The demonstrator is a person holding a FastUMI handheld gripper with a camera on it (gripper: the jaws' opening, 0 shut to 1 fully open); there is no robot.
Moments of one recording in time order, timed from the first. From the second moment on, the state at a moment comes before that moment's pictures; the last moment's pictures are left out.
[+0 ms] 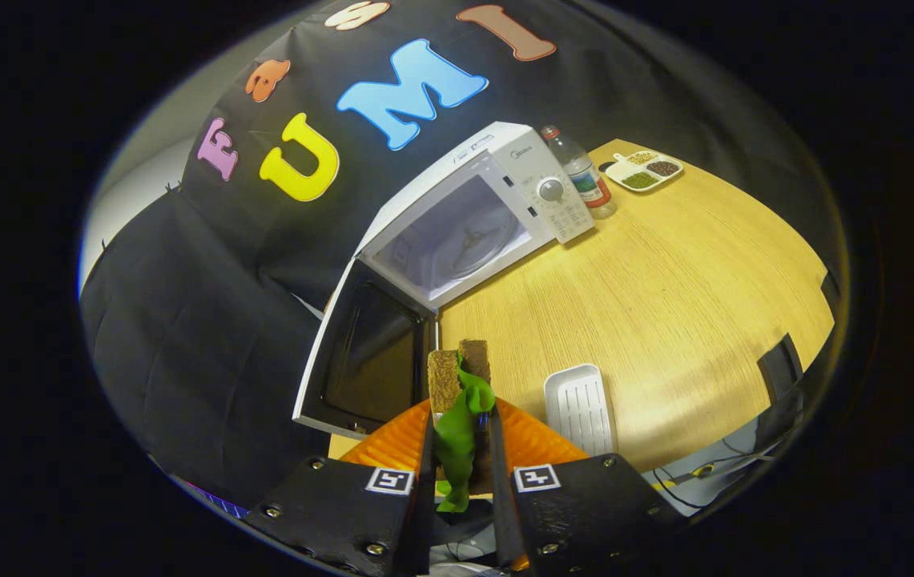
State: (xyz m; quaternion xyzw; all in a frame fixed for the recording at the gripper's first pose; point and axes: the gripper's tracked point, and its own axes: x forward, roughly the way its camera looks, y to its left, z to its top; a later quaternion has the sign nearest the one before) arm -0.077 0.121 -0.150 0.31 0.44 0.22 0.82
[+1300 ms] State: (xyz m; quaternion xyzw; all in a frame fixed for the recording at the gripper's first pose) arm 0.169 0.222 -0.218 0.38 0.36 0.21 0.83
